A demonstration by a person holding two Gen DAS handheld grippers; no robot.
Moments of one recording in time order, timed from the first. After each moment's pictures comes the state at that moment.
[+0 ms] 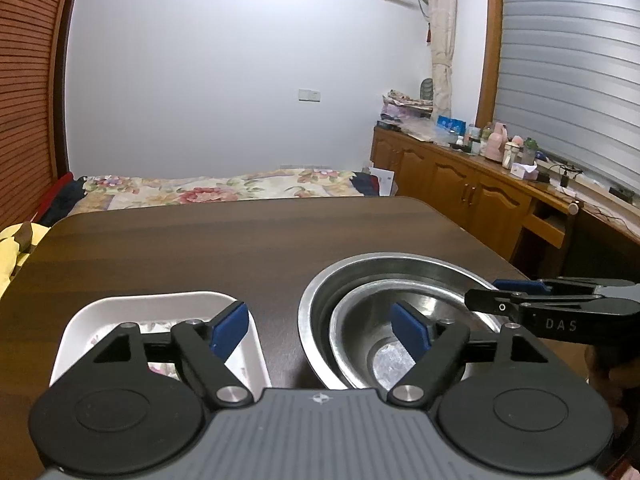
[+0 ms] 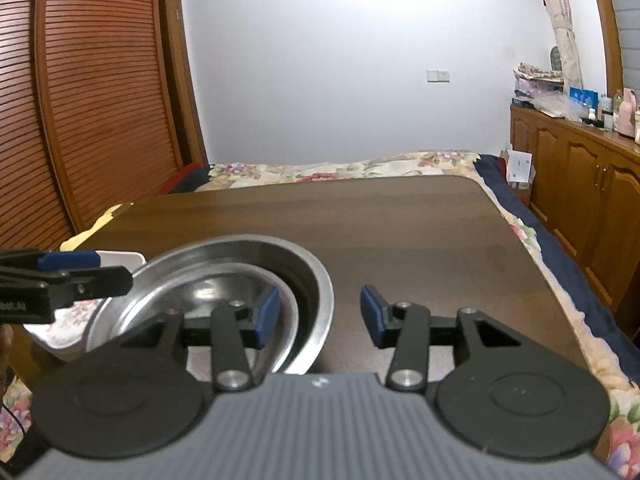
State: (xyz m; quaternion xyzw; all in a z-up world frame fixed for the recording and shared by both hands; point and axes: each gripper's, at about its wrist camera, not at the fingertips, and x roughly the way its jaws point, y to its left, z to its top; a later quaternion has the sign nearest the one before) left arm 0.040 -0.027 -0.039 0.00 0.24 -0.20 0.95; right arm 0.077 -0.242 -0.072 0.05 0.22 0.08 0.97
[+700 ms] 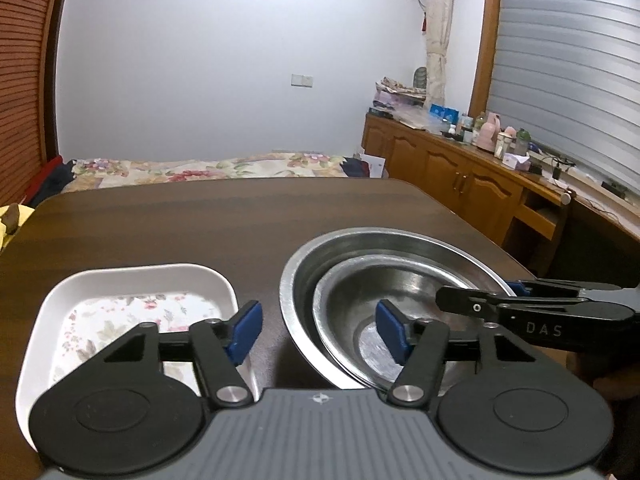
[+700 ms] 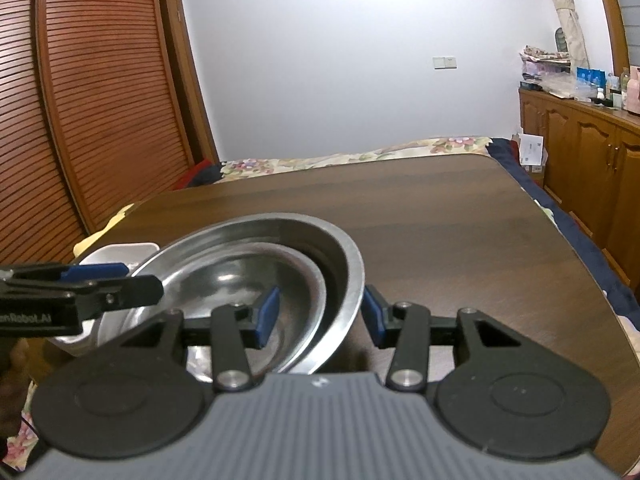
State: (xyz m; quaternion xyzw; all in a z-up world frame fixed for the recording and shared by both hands) left arm 0.043 -0.032 -0.048 -0.01 0.26 -0.22 0.94; right arm 0.076 -0.237 -0.082 0.08 0.23 0.10 0.96
